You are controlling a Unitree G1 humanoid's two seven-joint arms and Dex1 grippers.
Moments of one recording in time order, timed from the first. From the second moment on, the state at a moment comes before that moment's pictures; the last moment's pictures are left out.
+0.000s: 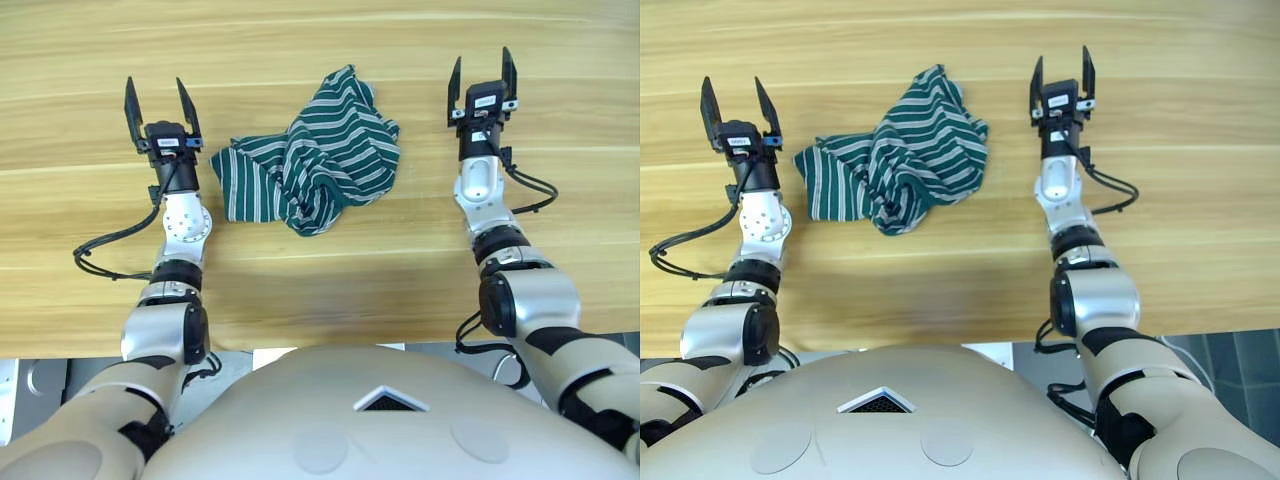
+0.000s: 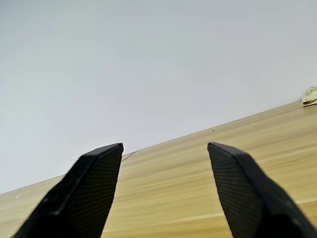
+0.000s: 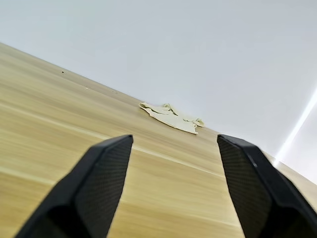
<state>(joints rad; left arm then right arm) -0.32 0.28 0.11 0.99 0.33 -0.98 0.42 -0.53 -0.22 0.01 1.14 -0.29 -0.81 -0.33</state>
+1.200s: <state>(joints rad) -0.32 0.29 0.07 1.00 0.28 -0.98 0.43 -0.53 -0.22 0.03 1.15 -0.30 -0.82 -0.35</state>
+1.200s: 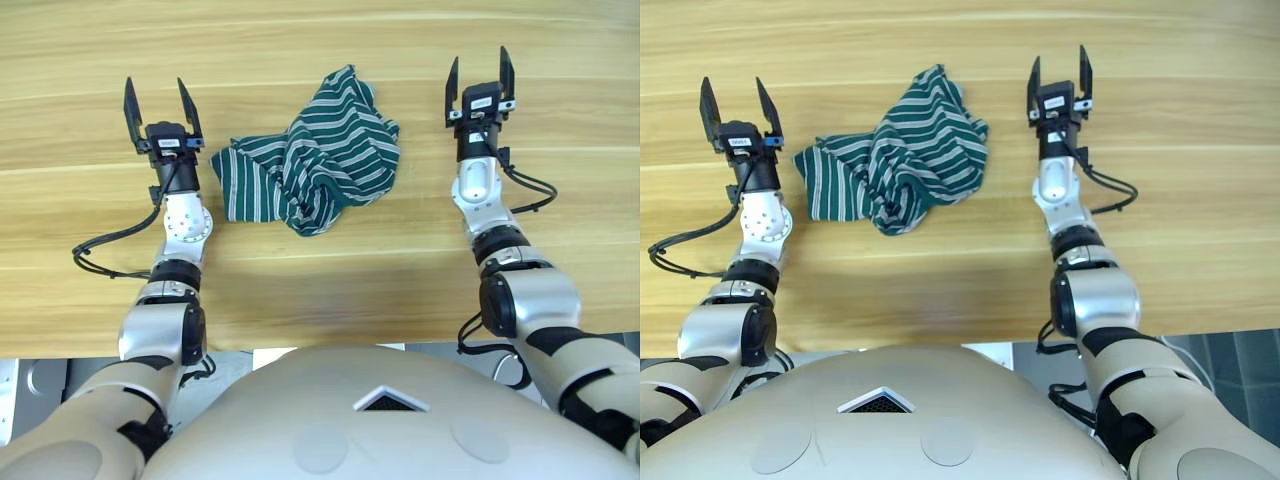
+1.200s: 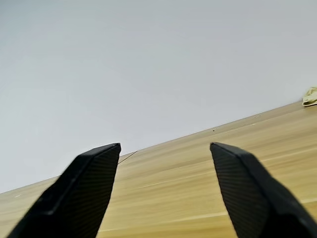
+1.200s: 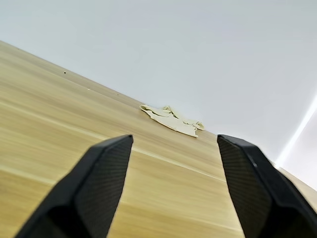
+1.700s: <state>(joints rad) -0.32 0.29 0.07 1.00 0.27 -0.98 0.42 -0.53 -0.22 0.05 1.15 -0.30 -0.82 -0.35</state>
